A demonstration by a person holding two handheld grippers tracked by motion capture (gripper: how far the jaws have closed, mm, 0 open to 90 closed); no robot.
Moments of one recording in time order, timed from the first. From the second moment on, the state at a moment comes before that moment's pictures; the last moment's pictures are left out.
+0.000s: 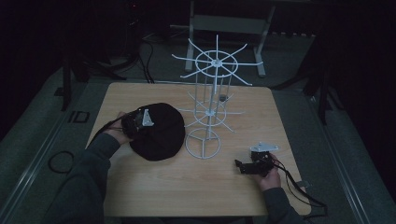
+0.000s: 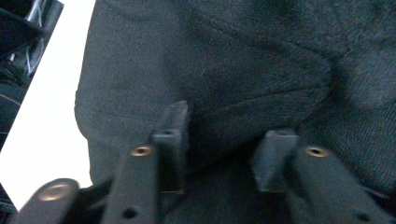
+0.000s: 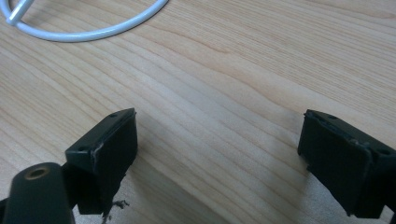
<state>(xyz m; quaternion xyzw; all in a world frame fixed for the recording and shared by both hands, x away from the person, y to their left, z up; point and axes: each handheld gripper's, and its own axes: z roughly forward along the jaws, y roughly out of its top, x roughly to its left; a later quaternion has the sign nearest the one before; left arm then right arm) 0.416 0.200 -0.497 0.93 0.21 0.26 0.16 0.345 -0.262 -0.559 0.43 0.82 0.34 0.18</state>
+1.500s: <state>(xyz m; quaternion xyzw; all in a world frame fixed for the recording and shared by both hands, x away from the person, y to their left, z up) 0.427 0.246 -0.428 0.83 0.39 0.17 0.35 0.345 -0.262 -0.559 0.43 0.82 0.34 0.18</state>
